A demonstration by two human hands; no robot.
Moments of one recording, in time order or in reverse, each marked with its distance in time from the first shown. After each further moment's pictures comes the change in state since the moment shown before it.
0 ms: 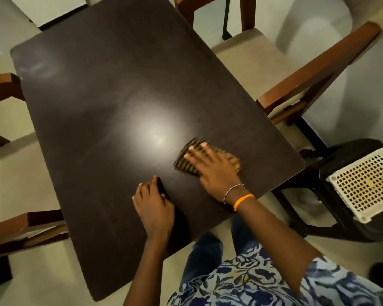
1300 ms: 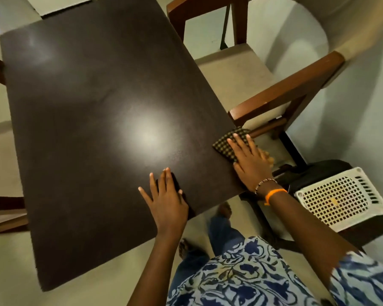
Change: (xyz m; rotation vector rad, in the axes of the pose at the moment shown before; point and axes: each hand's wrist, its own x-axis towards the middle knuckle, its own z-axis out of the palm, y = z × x) left_hand -0.049 0.101 0.050 0.089 0.026 0.071; right_hand -0.064 0.149 -0.047 0.052 -0.071 0.280
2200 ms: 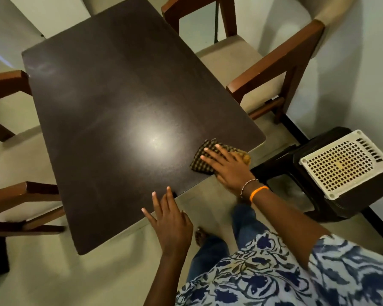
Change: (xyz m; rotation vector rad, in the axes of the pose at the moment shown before) left_hand -0.112 -0.076 0.008 0.105 -0.041 0.042; right_hand -0.081 -0.066 0.062 -0.101 0.105 -0.316
